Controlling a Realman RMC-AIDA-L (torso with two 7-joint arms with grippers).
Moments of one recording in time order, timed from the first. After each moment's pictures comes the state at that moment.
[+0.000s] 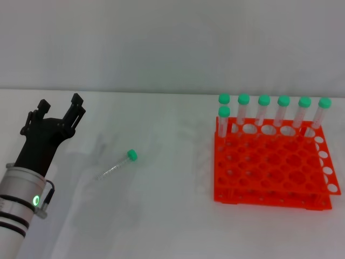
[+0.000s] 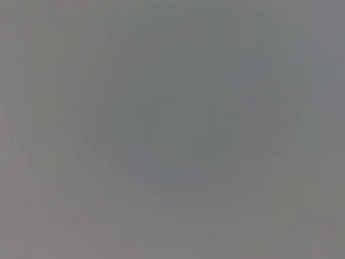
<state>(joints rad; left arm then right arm) -0.44 -2.09 2.38 0.20 -1.02 1.23 -0.42 0.45 1.95 -1.26 -0.27 0.06 -0.95 0.45</state>
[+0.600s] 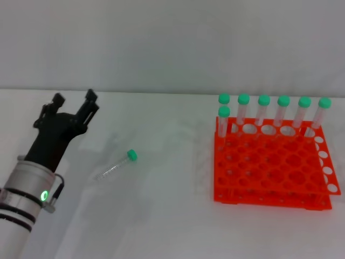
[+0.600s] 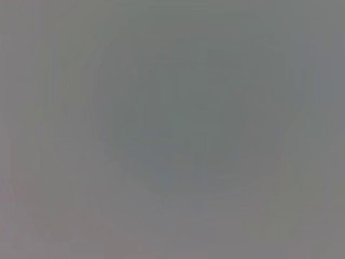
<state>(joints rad) -0.46 -2.08 2.39 0.21 -0.95 1.24 -0.45 0.51 1.97 -1.24 -0.24 0.05 -0.94 0.39</state>
